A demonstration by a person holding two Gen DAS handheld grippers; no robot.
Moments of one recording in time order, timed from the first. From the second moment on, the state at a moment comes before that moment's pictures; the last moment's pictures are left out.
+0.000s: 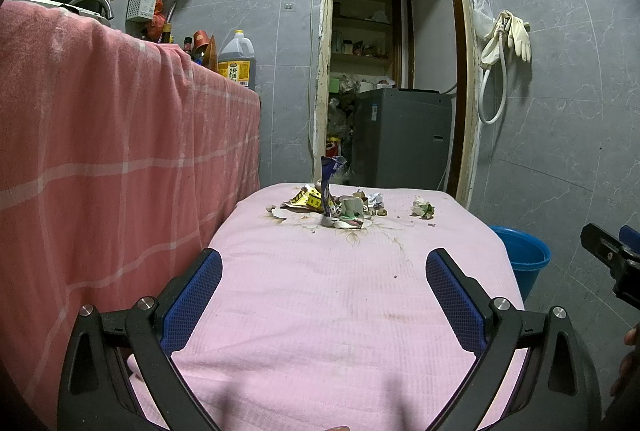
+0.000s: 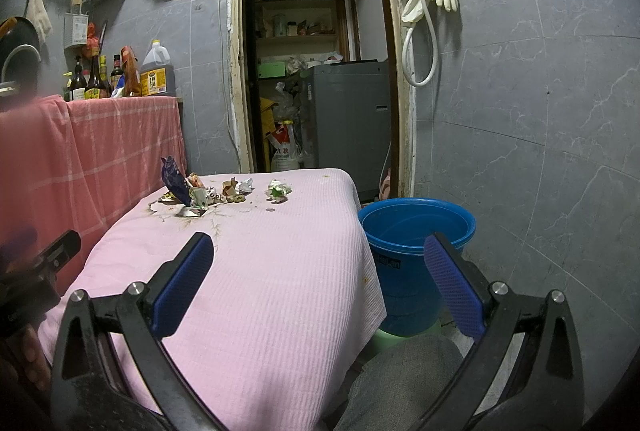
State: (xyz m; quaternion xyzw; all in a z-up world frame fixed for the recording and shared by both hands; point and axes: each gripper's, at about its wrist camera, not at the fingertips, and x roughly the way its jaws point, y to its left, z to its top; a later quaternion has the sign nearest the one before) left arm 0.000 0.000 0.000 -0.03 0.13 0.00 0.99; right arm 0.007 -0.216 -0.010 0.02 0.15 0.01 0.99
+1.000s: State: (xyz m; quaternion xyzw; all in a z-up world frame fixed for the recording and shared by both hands) left arm 0.031 0.010 0.024 -0.02 0.10 0.02 0.99; right arm 0.045 -0.208 0.021 0.01 0.10 0.04 0.99
